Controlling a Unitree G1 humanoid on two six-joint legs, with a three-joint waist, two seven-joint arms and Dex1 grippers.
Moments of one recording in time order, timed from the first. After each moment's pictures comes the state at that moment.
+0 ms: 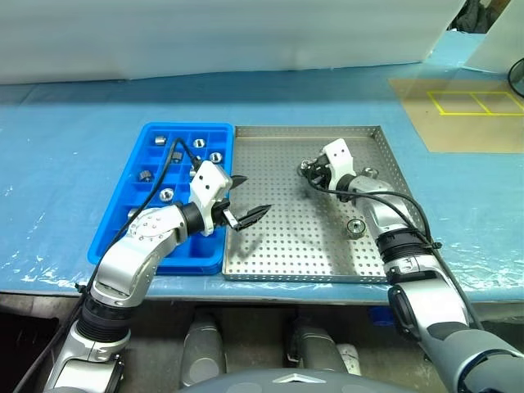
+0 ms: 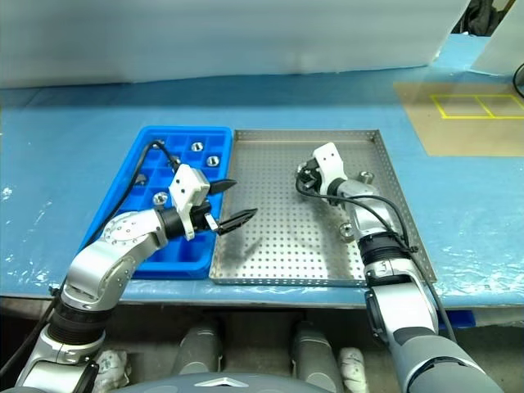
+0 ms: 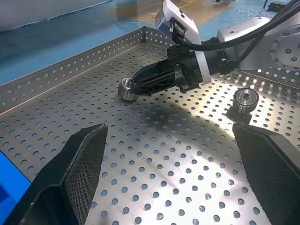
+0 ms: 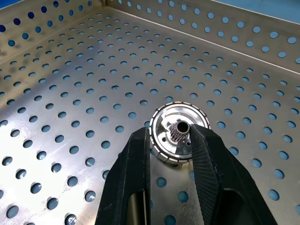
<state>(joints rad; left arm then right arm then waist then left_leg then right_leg) -0.29 0.43 -0.12 -0.41 -0.38 0.59 -0.64 -0.72 -0.33 0.03 0.60 0.07 0.29 0.57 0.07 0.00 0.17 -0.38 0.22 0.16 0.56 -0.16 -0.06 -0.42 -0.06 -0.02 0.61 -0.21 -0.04</state>
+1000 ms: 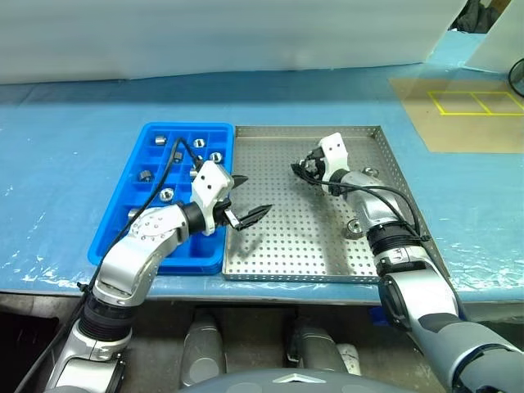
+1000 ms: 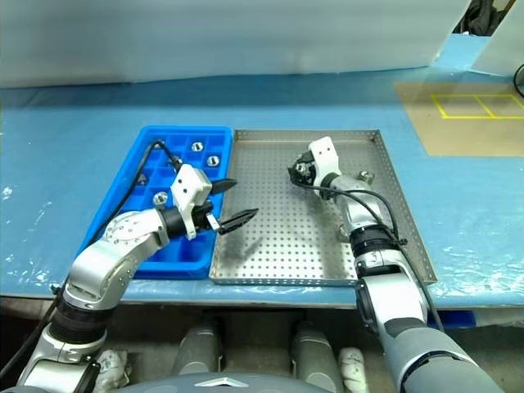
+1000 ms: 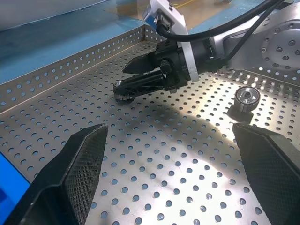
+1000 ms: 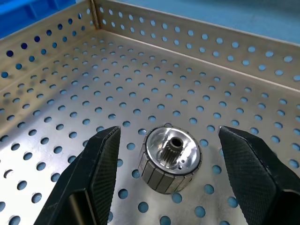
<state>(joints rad) -0.30 0.42 -0.13 -0.41 -0.37 0.60 -0.64 -0.81 -0.27 0.00 0.74 0.07 0.25 0.50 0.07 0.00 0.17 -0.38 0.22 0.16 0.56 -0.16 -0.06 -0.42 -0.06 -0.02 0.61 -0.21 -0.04</state>
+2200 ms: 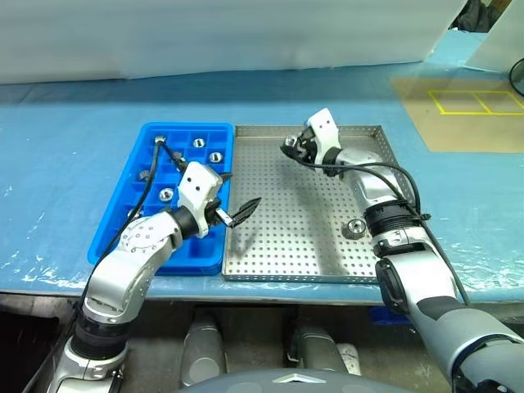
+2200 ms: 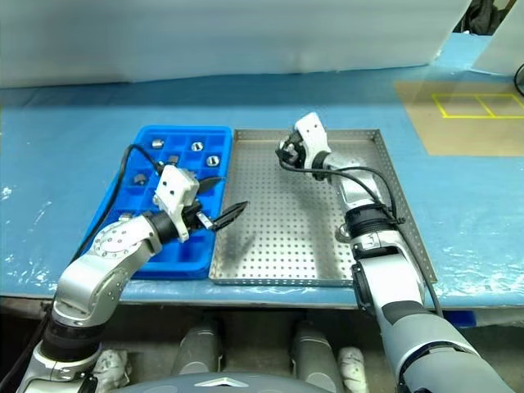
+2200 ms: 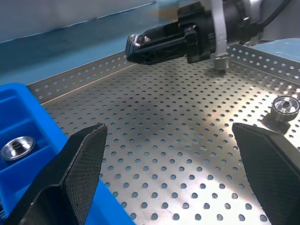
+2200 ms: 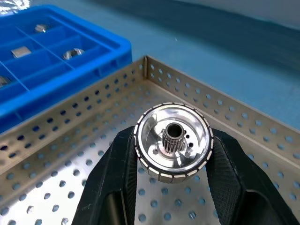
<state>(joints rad) -0.18 0.40 -0.05 -0.56 -0.37 0.65 -0.45 -0.92 -0.27 0.03 0.60 0.07 0.32 0.66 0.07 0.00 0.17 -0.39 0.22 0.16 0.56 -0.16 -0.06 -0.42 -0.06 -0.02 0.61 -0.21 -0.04</state>
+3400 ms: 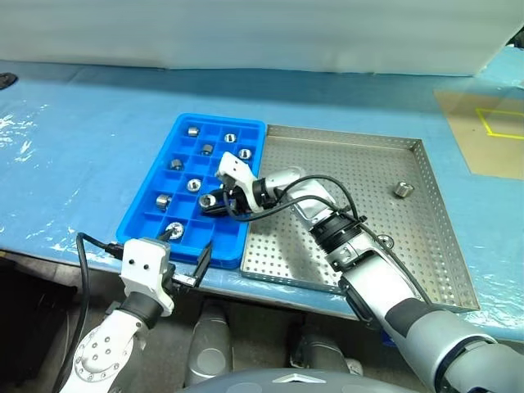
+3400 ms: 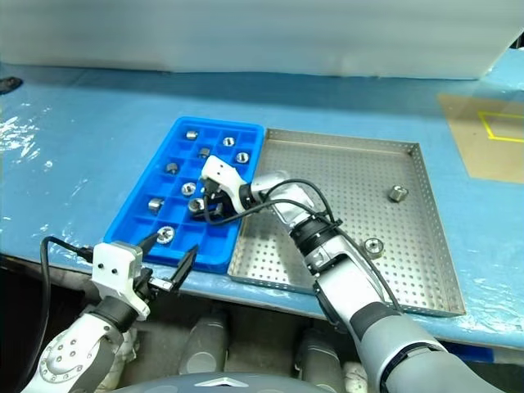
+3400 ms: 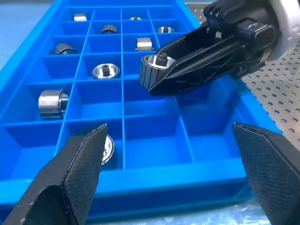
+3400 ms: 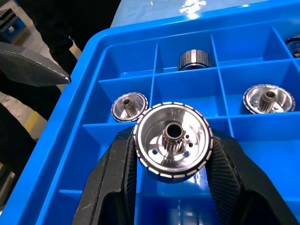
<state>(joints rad) 0.54 0.27 0.02 -0.88 -0.26 0.44 -0.21 -0.92 -0.03 0.39 0.53 0.09 0.49 1.05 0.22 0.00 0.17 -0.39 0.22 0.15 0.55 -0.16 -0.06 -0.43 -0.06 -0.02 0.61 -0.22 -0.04</state>
